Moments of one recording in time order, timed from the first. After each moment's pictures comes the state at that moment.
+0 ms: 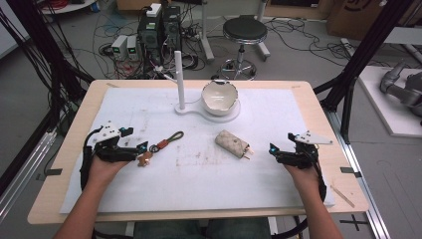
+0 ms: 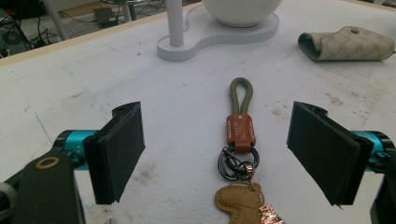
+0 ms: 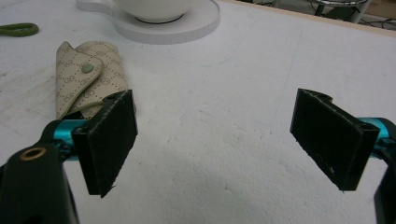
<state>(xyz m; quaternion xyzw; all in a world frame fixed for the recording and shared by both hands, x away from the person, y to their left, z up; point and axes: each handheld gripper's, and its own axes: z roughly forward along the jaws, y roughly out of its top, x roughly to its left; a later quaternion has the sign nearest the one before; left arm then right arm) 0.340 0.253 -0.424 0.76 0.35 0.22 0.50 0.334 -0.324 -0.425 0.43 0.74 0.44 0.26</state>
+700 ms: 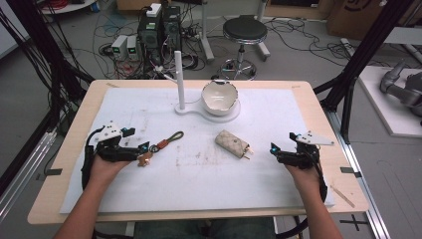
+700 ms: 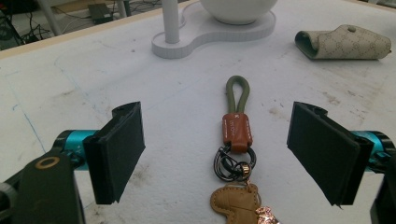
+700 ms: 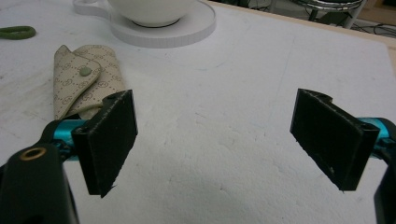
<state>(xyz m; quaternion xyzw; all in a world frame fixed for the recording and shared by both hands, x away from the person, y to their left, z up) 0.343 0.251 -0.426 0.76 0.35 0.21 0.50 0.331 -0.325 -0.423 0.43 0.74 0.44 0.27</state>
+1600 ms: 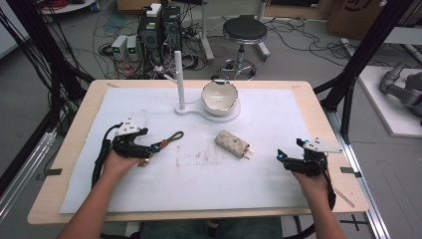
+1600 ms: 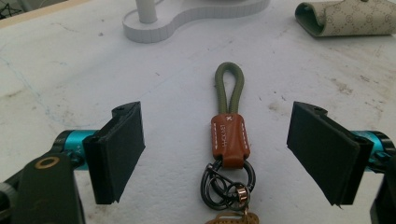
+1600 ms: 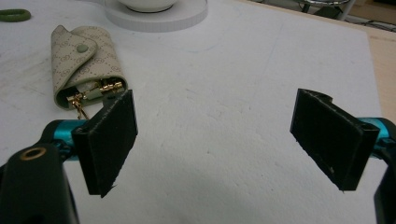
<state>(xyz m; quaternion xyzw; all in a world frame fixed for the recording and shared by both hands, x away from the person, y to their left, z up) 0.369 0.220 -0.438 0.80 0.34 0.18 0.47 0.309 -0.342 -0.425 0.44 0.74 0.42 0.28</state>
